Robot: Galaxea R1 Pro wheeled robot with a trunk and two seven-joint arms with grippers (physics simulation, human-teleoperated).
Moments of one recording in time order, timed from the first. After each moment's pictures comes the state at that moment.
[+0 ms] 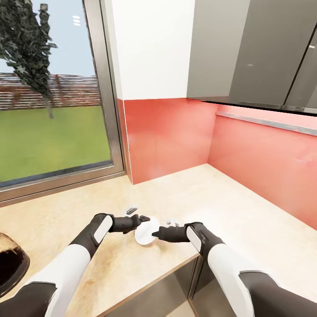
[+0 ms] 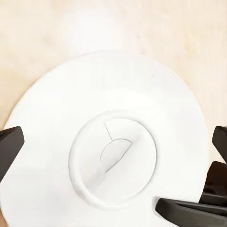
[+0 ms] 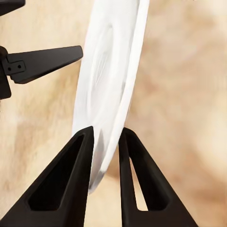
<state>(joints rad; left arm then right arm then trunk) -0.84 -0.03 -0.05 -0.53 0.52 0.77 -0.33 -0.90 0.17 -0.03 -0.26 -0.14 0.57 0.62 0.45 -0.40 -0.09</state>
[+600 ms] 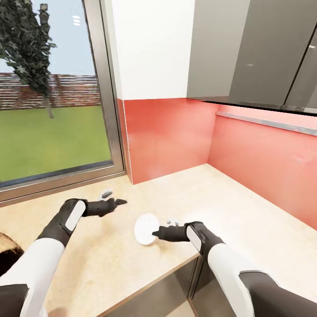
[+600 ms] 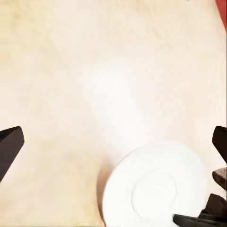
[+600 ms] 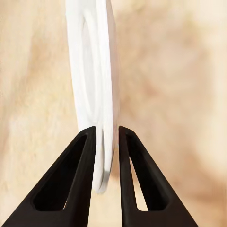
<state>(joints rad) -0.85 0.14 0.03 -0.76 0.53 0.90 -0.33 -0.90 0.17 -0.03 -0.27 -0.13 0.57 0.62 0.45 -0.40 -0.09</state>
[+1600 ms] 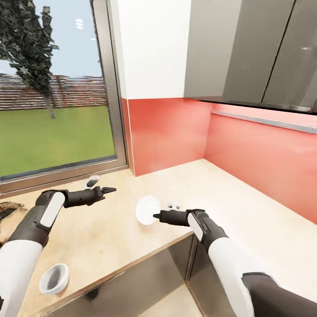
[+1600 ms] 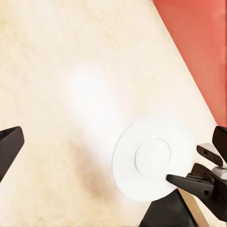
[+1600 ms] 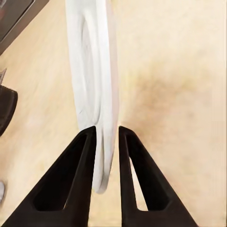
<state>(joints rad) -0.83 0.27 0.02 -0.99 0.66 1.00 -0.42 -0.90 0.17 -0.03 -0.47 -0.13 0.57 0.62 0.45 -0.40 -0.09</state>
